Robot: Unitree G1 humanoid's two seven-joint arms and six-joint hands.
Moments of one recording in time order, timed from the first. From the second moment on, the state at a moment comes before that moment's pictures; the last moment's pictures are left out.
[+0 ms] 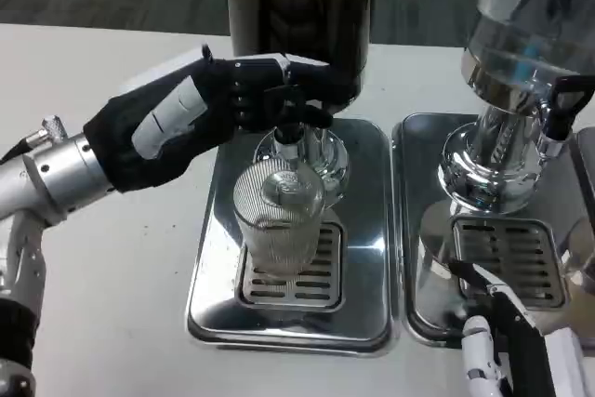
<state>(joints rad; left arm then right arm) -0.58 0.41 0.11 0.68 -0.37 -0.40 -1.22 0.65 -0.05 0.26 -0.24 -0.54 -0.21 -0.38</state>
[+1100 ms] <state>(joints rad) -0.54 0.41 0.06 0.70 -0.32 -0.70 -1.14 0.66 -0.06 0.25 -0.24 -0.54 -0.21 -0.35</state>
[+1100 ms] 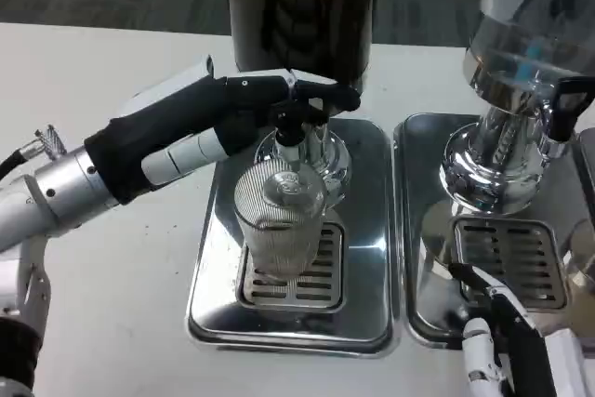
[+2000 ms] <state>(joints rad) -0.52 0.41 0.05 0.69 -0.31 -0.77 -1.12 0.61 -0.10 0.26 -0.25 -0.48 -0.32 -0.30</state>
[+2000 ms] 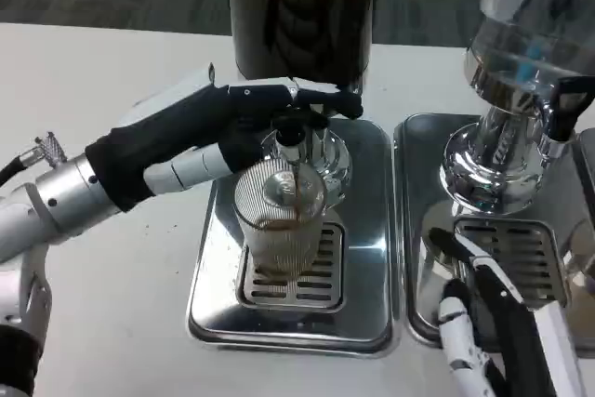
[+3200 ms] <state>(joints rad) -0.52 0.42 0.05 0.69 -0.31 -0.77 -1.12 0.34 -0.11 0.32 -0.07 -0.47 -0.30 -0.15</state>
